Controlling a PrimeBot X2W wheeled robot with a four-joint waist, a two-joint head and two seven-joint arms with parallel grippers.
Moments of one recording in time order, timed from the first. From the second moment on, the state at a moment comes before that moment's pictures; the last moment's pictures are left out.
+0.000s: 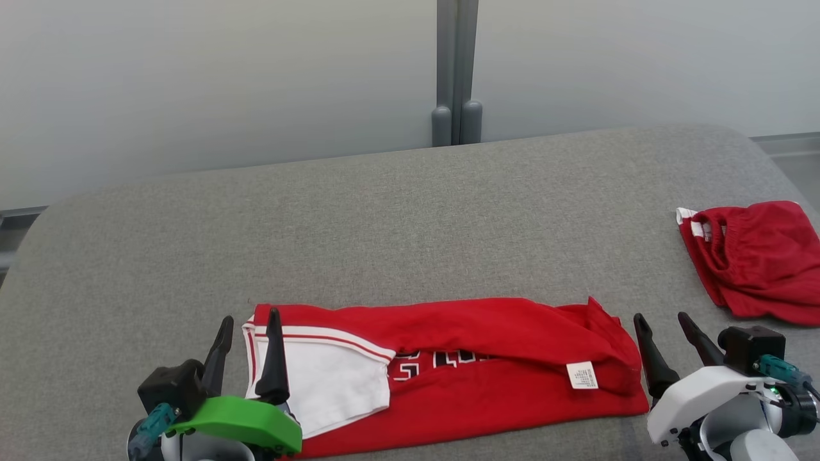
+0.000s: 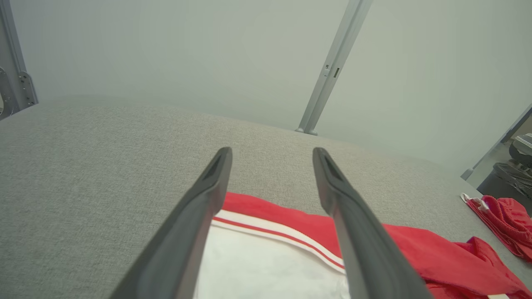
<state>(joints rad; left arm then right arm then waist) -0.07 0.23 -0.42 0.18 -0.68 0.19 -0.26 -0.03 -0.13 -0.01 0.24 0.28 0.13 -0.03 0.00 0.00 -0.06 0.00</state>
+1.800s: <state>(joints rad) -0.07 0.25 -0.39 0.15 -0.66 0.21 -0.26 -0.38 -0.42 0.17 0.85 0.66 0.13 -0.01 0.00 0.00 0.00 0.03</state>
